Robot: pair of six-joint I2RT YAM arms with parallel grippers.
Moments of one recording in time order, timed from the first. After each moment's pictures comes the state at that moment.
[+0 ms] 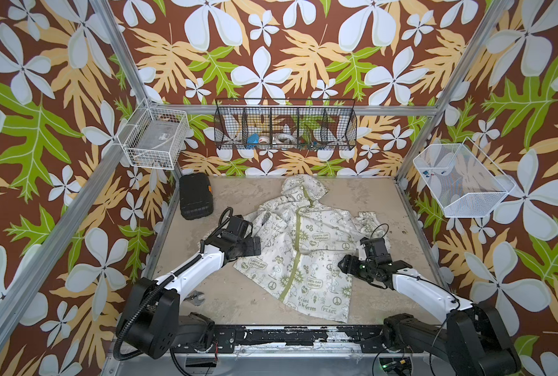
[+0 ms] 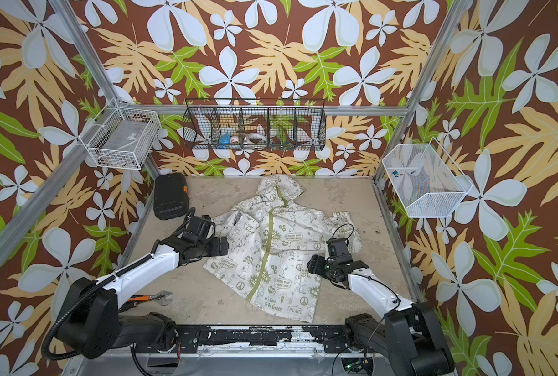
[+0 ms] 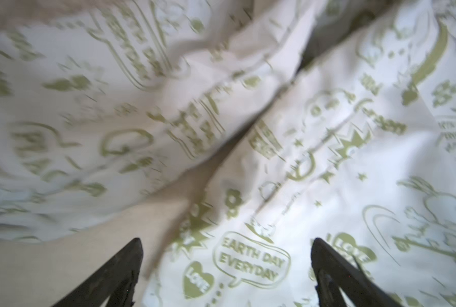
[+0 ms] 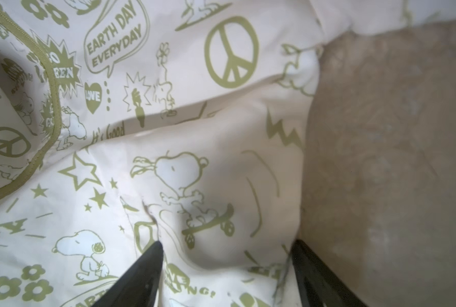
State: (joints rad) left arm -0.42 1.33 0.76 -0.45 -0.03 -0.47; right arm 0.23 1.14 0.44 -0.35 -0.23 0.57
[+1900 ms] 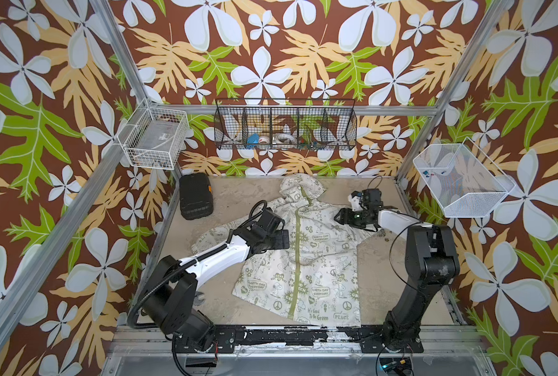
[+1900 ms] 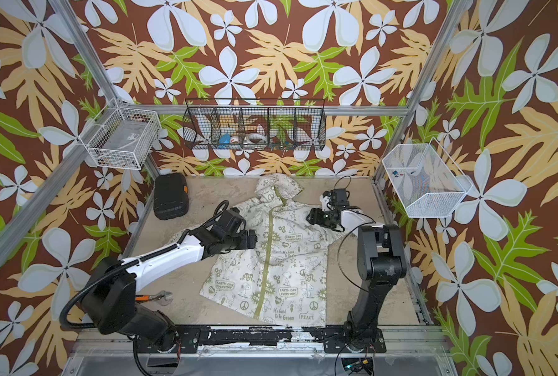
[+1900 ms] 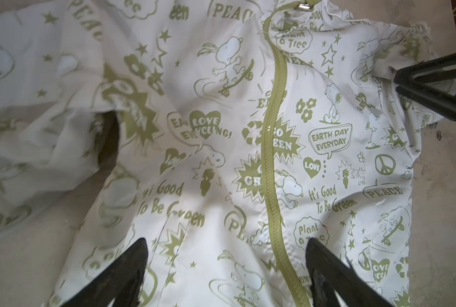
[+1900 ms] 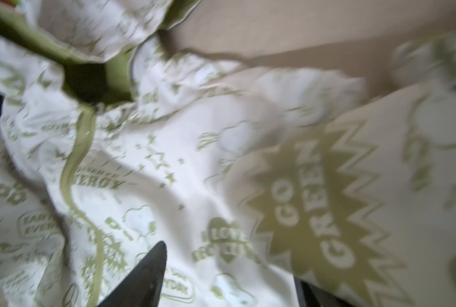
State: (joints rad) left arm -0.66 1.57 1.05 -0.39 -0.07 -0.62; right arm 0.08 1.90 1.22 -0.35 -0.43 0.20
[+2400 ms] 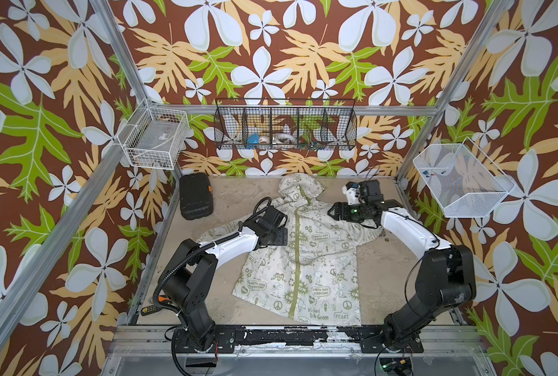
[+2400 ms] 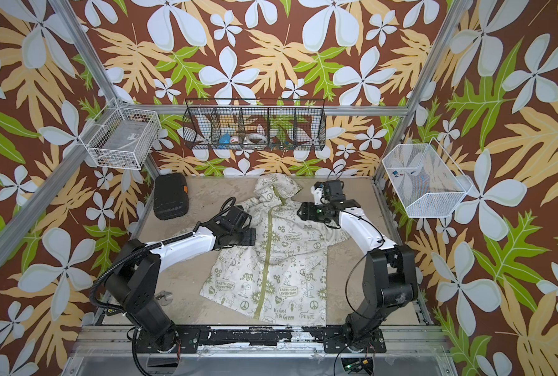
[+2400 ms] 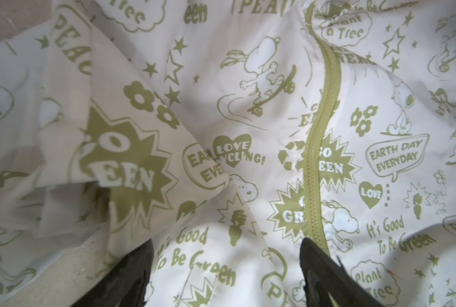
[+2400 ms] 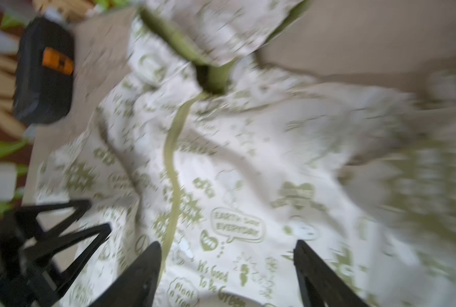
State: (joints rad) left arm -0.61 1.70 1.11 -0.41 -0.13 -0.53; right arm 0.10 1.64 1.26 -0.53 -0.29 0.27
